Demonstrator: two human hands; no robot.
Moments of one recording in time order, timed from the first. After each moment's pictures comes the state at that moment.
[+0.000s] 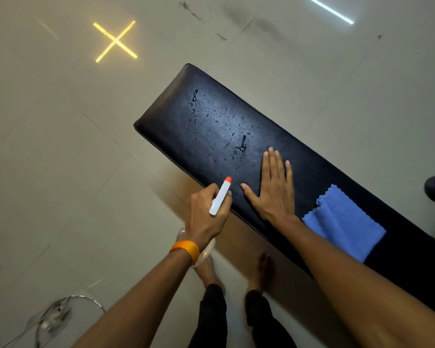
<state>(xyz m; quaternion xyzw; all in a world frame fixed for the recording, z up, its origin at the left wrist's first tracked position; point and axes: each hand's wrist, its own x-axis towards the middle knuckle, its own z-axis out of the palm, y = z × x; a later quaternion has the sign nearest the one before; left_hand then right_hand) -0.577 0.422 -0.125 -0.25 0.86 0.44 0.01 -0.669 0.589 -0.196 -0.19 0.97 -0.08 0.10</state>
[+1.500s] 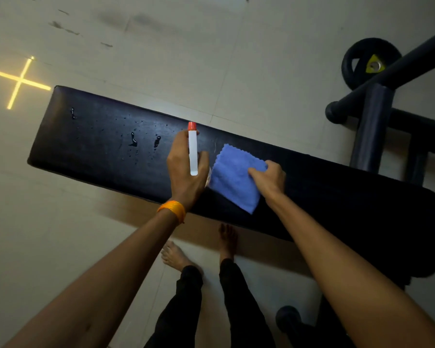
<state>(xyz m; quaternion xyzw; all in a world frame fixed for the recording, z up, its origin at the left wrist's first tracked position) -0.644 0.600 -0.053 -0.06 0.86 0.50 -0.05 -0.631 0.793 -0.111 0.38 0.81 -0.41 0.17</state>
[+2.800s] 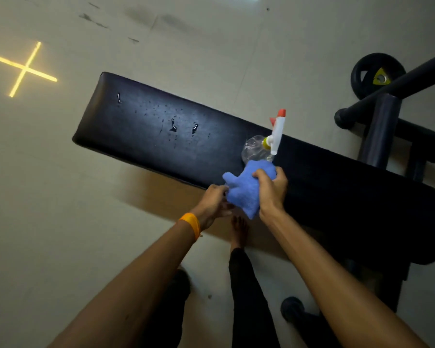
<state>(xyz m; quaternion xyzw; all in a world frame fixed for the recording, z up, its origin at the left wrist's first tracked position) -0.554 0.536 -0.070 -0.30 0.55 0.64 0.44 -0.564 0.669 -0.038 0.45 0.66 -0.60 0.03</state>
